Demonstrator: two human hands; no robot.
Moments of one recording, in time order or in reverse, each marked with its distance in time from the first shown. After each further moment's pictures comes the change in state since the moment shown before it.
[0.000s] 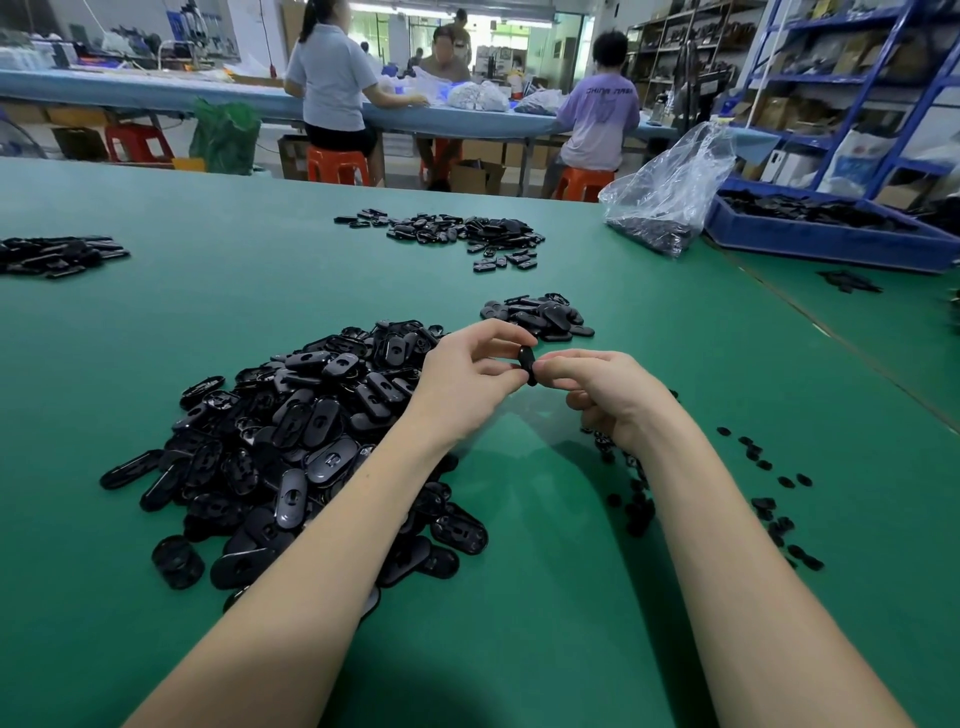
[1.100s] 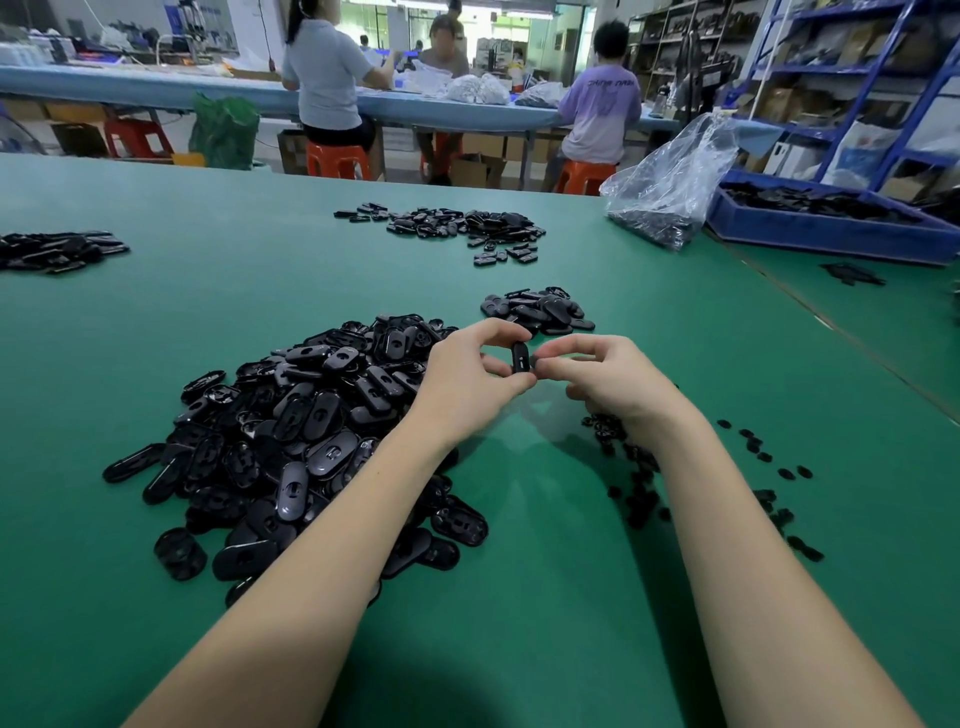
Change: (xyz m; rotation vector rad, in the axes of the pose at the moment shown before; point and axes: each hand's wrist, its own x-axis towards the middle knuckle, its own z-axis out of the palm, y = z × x) left_hand -0.001 -0.002 0.002 0.182 0.008 0.011; right_hand -0.012 -0.005 -0.007 -0.254 -0.031 -0.174
